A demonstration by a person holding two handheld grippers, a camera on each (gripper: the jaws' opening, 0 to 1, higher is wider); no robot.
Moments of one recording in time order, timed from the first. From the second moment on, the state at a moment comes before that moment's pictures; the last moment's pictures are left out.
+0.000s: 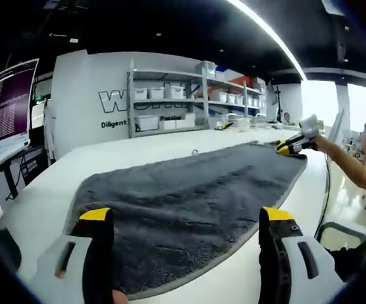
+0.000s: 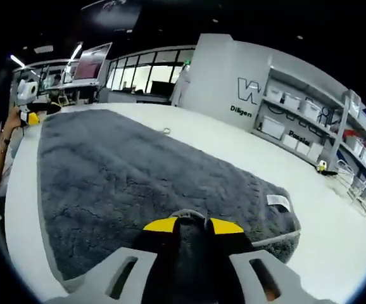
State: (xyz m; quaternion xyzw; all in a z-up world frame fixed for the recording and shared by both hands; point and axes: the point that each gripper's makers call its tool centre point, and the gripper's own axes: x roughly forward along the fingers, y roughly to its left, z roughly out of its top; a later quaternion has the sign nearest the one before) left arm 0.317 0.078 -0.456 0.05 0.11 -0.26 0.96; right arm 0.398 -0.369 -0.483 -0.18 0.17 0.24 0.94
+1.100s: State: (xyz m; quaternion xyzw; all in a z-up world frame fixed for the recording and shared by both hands) left arm 0.303 0.069 -0.456 0.06 0.10 -0.26 0.96; right arm 0.339 -0.462 -0.464 -0.06 0.10 0.18 0.98
